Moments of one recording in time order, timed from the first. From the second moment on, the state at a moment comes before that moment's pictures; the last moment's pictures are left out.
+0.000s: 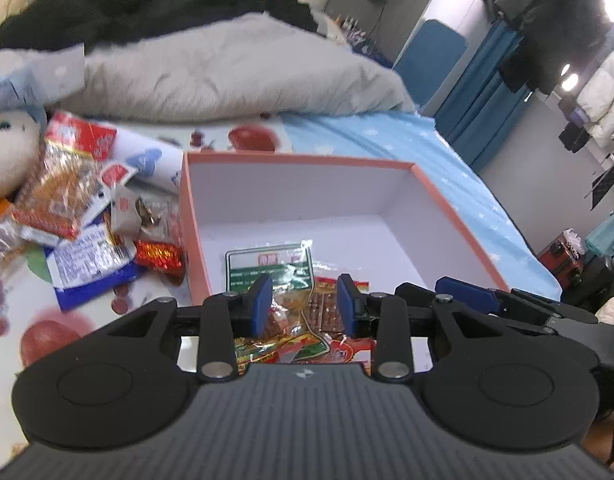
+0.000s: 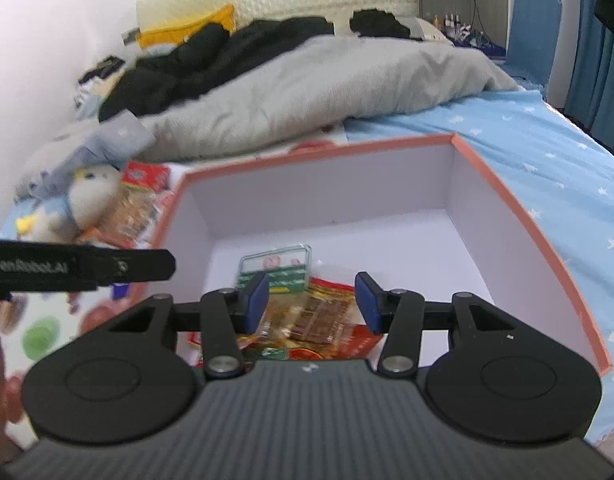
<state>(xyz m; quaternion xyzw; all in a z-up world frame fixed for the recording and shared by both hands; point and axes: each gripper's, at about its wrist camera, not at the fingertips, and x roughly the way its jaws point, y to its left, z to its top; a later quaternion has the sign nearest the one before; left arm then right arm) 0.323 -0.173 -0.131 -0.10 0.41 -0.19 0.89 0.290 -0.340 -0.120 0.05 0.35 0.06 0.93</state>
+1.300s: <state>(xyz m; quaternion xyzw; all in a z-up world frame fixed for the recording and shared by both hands) 0.150 -0.009 -0.068 -0.16 0.35 -0.08 0.92 0.172 -0.228 -0.052 0.02 0.31 0.15 0.94</state>
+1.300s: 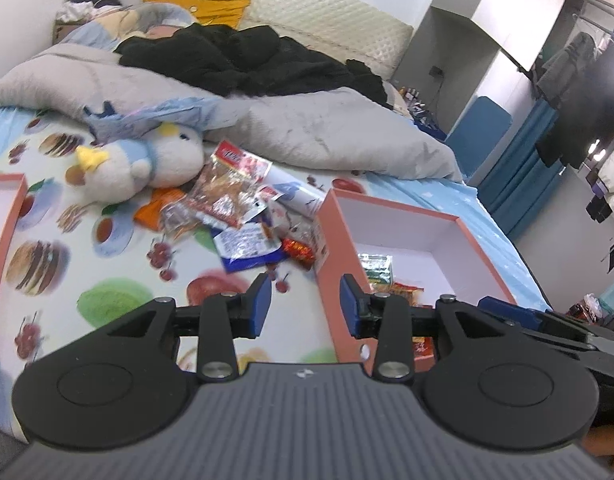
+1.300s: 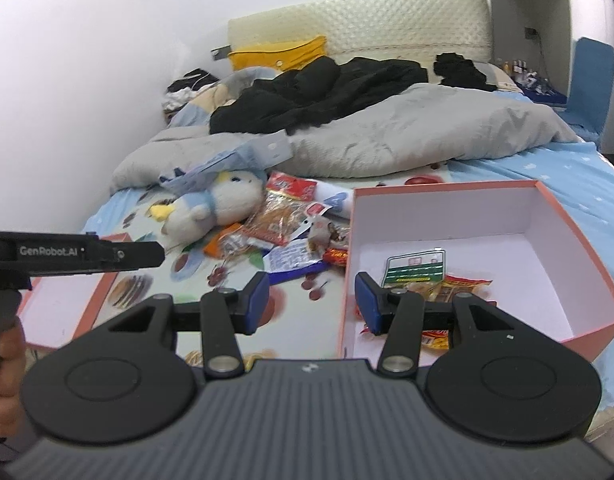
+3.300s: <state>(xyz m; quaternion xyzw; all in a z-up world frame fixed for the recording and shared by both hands) 0.431 0.076 -0.201 -0.15 0.43 -0.09 0.89 0.388 -0.100 -0.174 -0.11 0.36 0.14 0.92</state>
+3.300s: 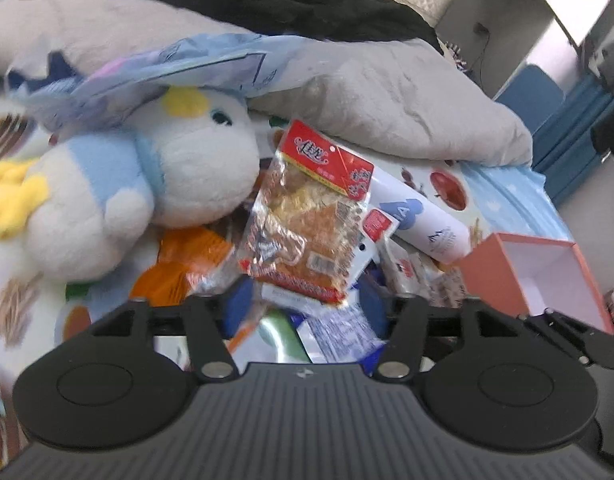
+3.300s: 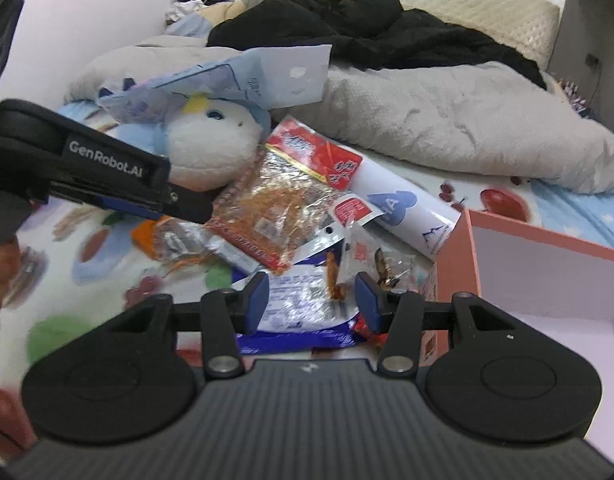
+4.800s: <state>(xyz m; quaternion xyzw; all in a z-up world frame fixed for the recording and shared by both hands) 0.515 0.038 -0.255 -0.10 0.52 -0.12 0.84 0.467 -0.083 -0.220 -0.16 0.44 0.13 0.87</state>
